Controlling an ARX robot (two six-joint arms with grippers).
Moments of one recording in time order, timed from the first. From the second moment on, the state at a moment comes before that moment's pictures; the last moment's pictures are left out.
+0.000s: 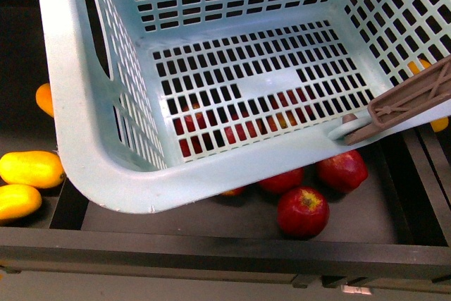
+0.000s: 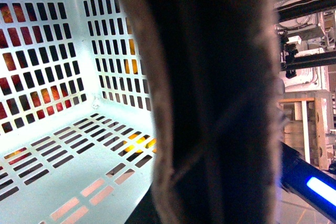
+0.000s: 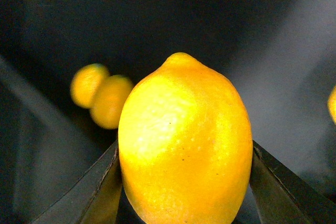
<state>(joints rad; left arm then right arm) -0.78 1.72 1.42 -0.20 0.12 -0.99 -0.60 2.09 1.18 0.08 -0.25 0.73</state>
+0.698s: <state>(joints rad) -0.78 1.72 1.42 -0.20 0.12 -0.99 -0.16 1.29 0.92 0.06 -0.28 0.69</state>
